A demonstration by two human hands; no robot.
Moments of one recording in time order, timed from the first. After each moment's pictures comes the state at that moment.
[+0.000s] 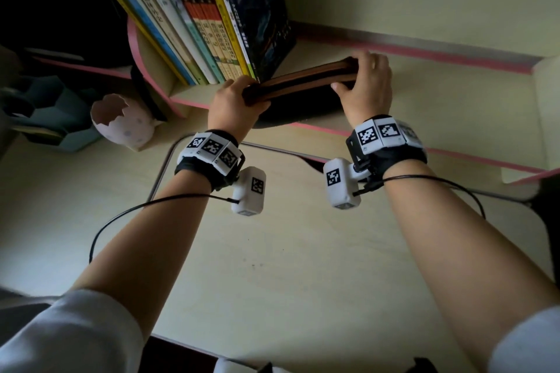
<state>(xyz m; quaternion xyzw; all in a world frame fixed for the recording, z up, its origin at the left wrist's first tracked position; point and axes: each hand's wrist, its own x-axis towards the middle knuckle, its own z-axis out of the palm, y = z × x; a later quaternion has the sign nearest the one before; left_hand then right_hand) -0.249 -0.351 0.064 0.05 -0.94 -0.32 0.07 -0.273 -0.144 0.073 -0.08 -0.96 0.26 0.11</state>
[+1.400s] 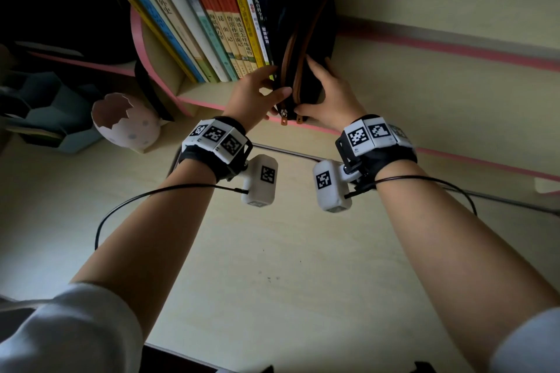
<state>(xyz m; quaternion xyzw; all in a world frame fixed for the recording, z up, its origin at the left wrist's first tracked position) -0.290 -0.370 0.048 0.00 -0.88 -0.47 -0.07 -0.302 -0.204 0.043 0.08 -0.90 0.42 -0.12</state>
